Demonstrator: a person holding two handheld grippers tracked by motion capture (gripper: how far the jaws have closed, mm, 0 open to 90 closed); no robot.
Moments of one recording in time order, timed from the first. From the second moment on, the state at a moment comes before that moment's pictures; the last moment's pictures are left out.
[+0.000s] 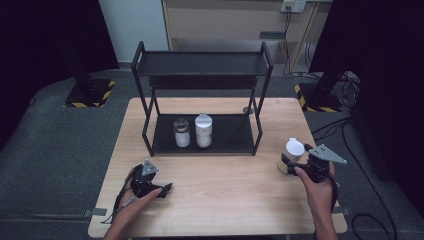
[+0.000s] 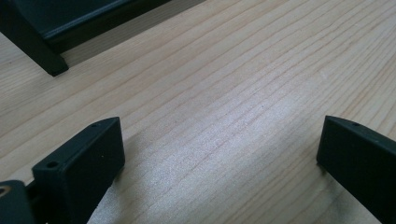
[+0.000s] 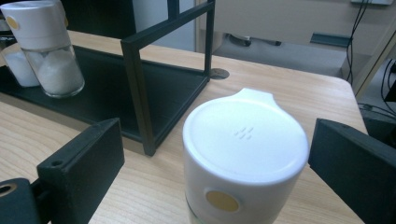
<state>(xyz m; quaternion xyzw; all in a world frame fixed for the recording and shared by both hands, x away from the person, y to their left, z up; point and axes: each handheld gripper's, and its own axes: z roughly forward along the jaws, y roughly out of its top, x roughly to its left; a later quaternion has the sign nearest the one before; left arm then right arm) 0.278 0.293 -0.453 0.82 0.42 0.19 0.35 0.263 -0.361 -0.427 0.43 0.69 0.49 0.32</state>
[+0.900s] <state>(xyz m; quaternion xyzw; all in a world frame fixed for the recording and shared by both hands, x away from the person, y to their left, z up) 0.278 0.293 -0.453 0.82 0.42 0.19 0.35 0.277 -0.362 -0.448 0.45 0.70 0.47 0.29</state>
